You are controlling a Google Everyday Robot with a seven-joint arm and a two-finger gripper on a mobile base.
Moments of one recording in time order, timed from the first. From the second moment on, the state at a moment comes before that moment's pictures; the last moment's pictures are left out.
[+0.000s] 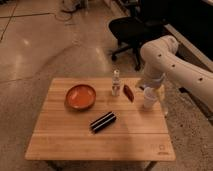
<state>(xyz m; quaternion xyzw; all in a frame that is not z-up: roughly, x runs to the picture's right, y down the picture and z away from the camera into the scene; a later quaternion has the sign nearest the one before) 0.214 0.017 0.704 -0.30 -0.09 -0.38 0.87</state>
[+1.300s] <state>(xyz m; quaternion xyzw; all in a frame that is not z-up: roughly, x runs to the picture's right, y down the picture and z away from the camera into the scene) 0.096 -0.066 0.815 -0.30 -0.10 -0.49 0.81</state>
